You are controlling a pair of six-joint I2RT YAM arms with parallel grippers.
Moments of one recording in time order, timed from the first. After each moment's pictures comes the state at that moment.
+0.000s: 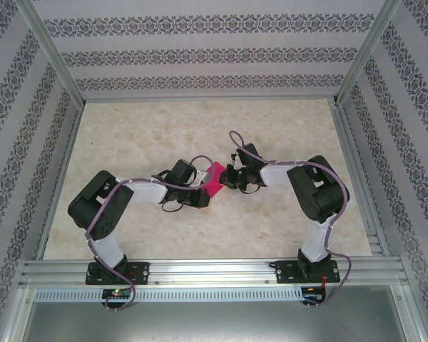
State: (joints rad) left arm -0.63 1.74 0.78 -0.05 0.51 -0.40; right arm 0.48 1.90 0.93 0.00 -0.51 0.77
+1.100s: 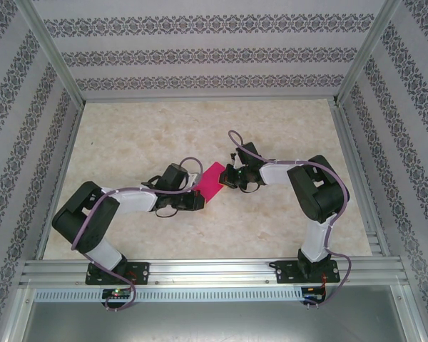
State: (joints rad) left arm -0.62 1.61 0.67 0.01 0.52 -0.59; right arm 0.48 1.89 0.95 -0.05 -0.50 0.75
